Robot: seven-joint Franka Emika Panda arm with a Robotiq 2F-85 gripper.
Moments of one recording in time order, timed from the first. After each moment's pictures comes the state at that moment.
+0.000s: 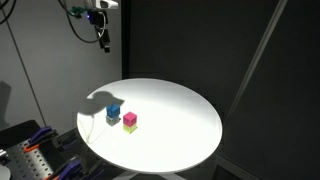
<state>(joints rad) 0.05 -0.23 0.17 -2.24 -0.08 2.10 0.65</state>
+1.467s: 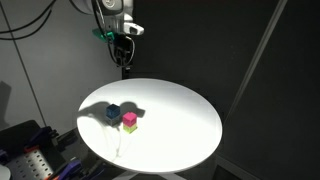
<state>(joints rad) -0.02 -0.09 0.00 -2.27 0.01 2.19 0.30</state>
